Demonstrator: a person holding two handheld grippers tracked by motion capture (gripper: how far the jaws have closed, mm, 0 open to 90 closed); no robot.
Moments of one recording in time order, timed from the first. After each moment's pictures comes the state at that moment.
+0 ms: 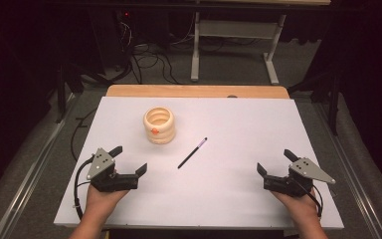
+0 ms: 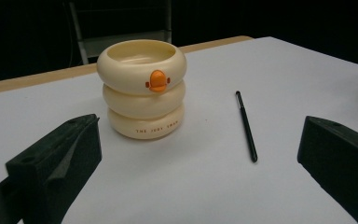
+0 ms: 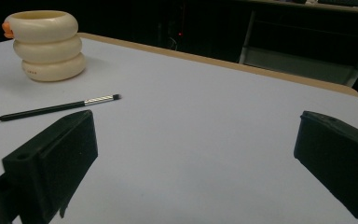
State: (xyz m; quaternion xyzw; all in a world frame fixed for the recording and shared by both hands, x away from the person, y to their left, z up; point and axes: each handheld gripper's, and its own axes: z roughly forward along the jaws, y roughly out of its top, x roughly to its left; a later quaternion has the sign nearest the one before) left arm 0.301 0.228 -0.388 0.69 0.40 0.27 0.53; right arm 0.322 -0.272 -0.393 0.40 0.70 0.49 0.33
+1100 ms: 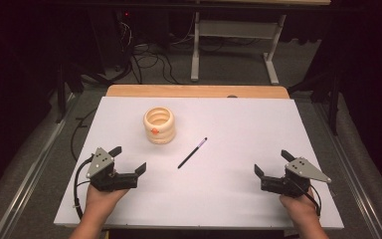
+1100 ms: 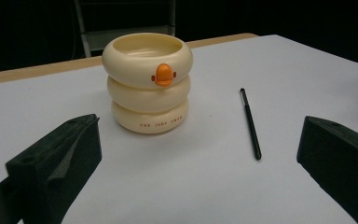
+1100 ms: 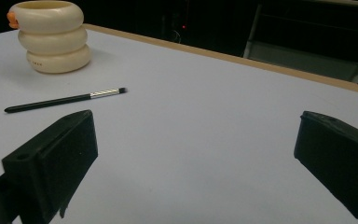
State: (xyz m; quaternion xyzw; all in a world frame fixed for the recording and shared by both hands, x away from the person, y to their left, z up) left arm 0.303 0.230 -0.389 0.69 0.41 0.27 0.53; right arm 0.321 -0.265 -0.392 0.40 0.71 0.48 0.32
